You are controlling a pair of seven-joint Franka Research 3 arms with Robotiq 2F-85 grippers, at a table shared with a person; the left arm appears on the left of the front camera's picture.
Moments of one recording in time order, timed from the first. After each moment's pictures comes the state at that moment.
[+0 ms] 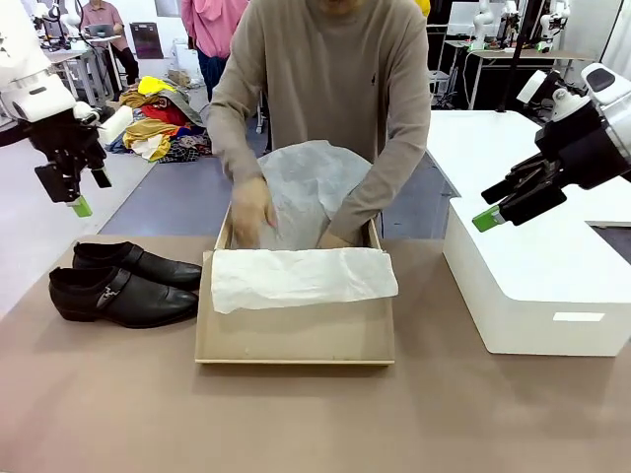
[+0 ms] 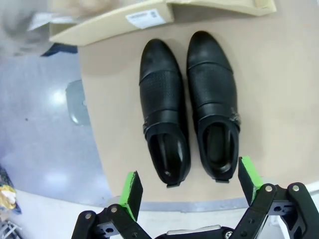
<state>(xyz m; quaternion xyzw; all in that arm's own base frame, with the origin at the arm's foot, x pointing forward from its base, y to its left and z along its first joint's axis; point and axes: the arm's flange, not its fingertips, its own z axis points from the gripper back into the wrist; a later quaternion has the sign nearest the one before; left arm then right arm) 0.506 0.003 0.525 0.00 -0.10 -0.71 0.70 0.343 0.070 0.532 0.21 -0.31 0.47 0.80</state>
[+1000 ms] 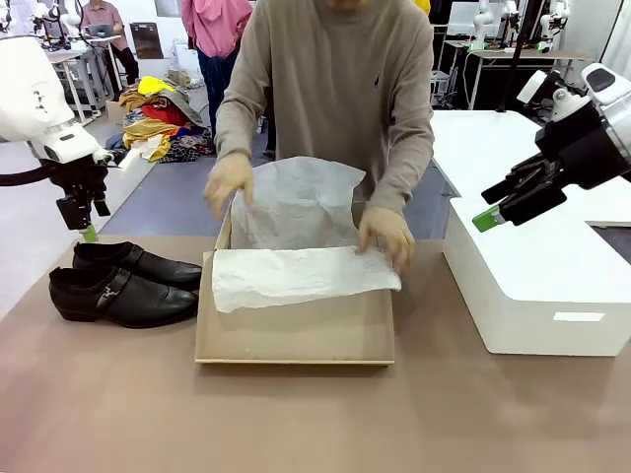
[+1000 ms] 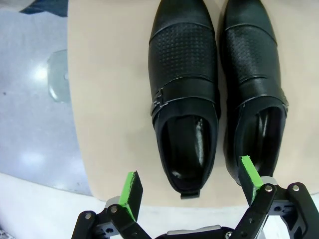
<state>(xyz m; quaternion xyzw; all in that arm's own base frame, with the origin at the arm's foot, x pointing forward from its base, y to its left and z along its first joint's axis) 0.566 0.033 0.435 -0.01 -0.06 -0.67 0.74 0.343 0.070 0.532 0.21 -0.31 0.47 0.80</state>
